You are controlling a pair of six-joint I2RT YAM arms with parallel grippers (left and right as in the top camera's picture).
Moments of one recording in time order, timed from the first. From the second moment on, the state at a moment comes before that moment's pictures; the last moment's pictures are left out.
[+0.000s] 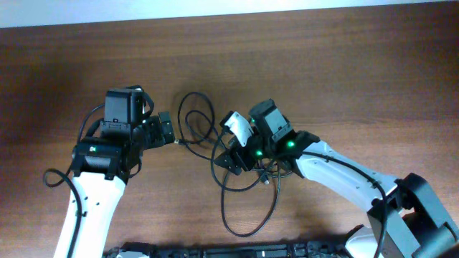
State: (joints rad) left arm -0.16 1.20 1.11 -0.92 -0.13 -0.28; right arm 0.62 1.58 0.85 -0.15 -0.54 -0.01
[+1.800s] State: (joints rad) left arm -0.16 1.20 1.11 -0.92 -0.13 -0.28; right arm 0.17 0.91 1.28 -0.18 0.19 0.07
